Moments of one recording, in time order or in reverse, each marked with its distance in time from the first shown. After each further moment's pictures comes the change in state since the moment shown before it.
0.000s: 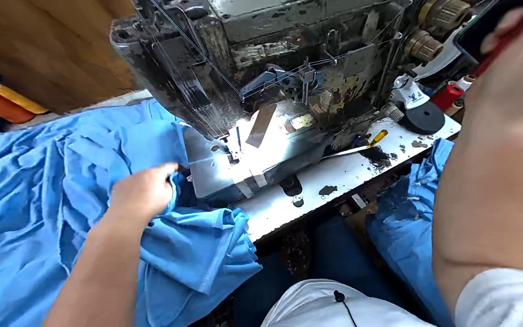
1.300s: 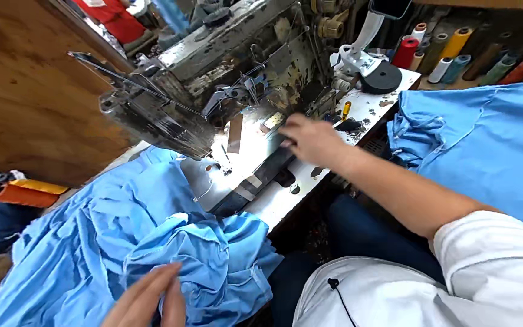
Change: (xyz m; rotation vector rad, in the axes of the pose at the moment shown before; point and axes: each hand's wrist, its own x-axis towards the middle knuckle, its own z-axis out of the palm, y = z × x) left_hand -0.184 0.043 -0.042 -0.258 0.327 0.344; right_hand -0.169 -0.040 0.079 -0.529 -0.872 -0.171
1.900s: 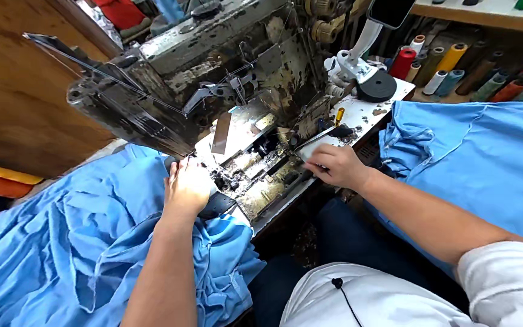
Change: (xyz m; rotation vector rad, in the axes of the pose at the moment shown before) left_hand 0.189 -0.037 0.120 0.331 -0.300 -0.163; right_hand -0.070 0.072 0.035 0.088 0.373 -0.357
